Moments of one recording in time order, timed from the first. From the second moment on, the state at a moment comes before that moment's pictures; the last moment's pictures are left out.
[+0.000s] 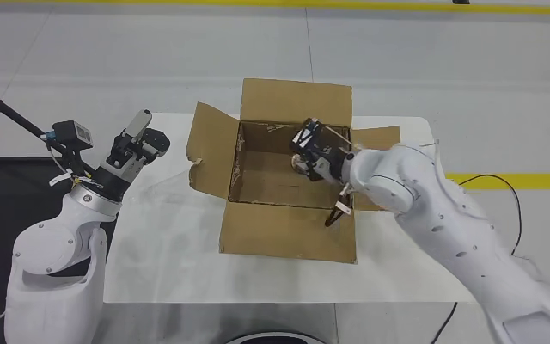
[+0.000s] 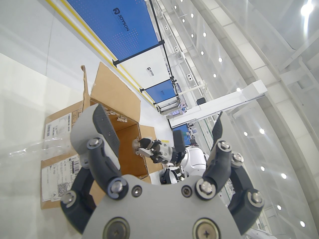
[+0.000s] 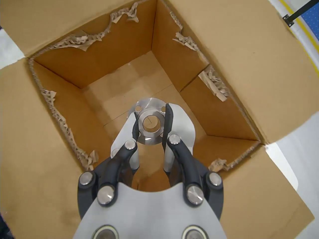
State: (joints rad) left arm 1.38 -1.21 -1.81 -2.01 -0.18 0.03 -0.54; right arm -0.45 -1.07 0.65 -1.58 -0.76 -0.22 0.91
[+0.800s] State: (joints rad) left arm 1.38 -1.21 -1.81 -2.01 -0.18 0.03 -0.54; right arm -0.23 -1.48 0.27 -0.88 -0.77 -0.19 0.85
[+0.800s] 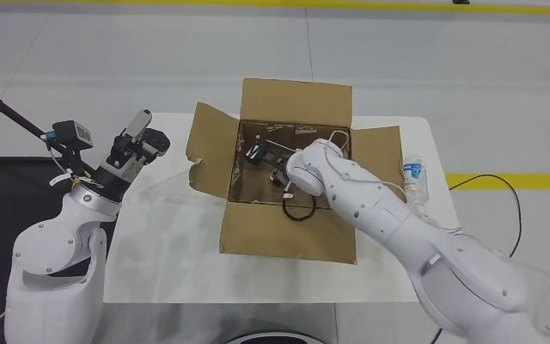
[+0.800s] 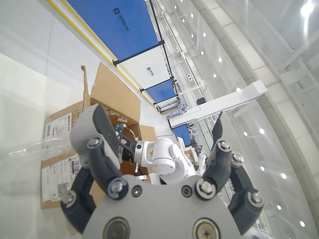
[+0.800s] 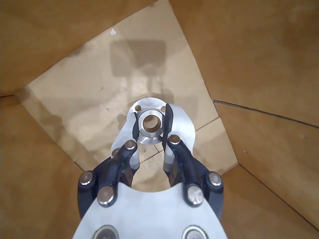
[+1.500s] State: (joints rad) left arm 1.38 -1.21 -1.81 -2.01 -0.18 0.03 -0.54; right arm -0.20 -1.54 0.35 -0.73 -0.75 -0.41 0.84
